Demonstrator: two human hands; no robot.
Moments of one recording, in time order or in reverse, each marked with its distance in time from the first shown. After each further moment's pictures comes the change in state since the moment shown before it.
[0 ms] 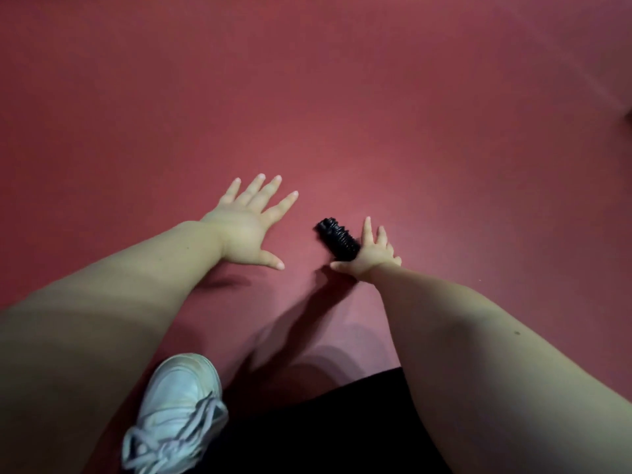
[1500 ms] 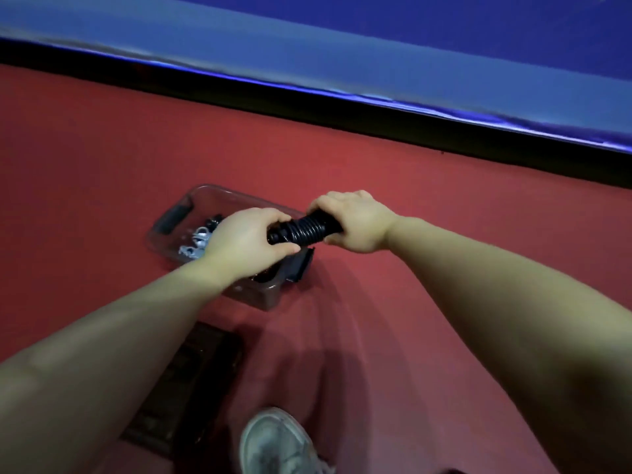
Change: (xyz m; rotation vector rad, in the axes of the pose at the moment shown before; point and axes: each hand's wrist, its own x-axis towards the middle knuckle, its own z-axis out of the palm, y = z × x) left_hand -0.443 -0.239 0.086 -0.527 0.744 -1.070; right_hand -0.301 -0.513 0.061 -0.589 0.173 -1.797
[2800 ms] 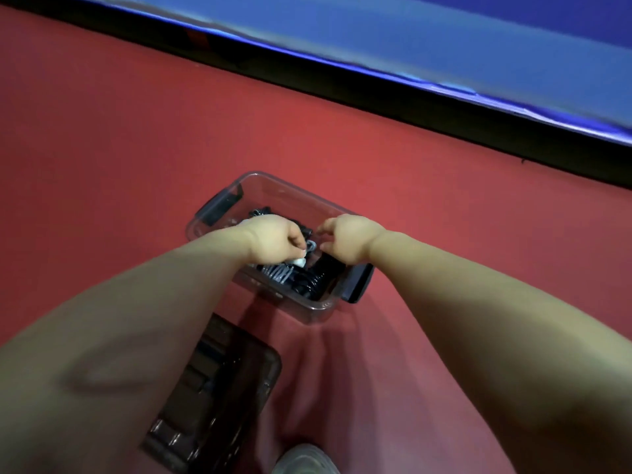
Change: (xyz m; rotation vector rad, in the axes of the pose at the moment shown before) left_hand 0.052 -0.089 0.009 0.004 -0.451 -0.198; right_hand 0.115 -0.046 0.061 0.065 -0.311 0.186
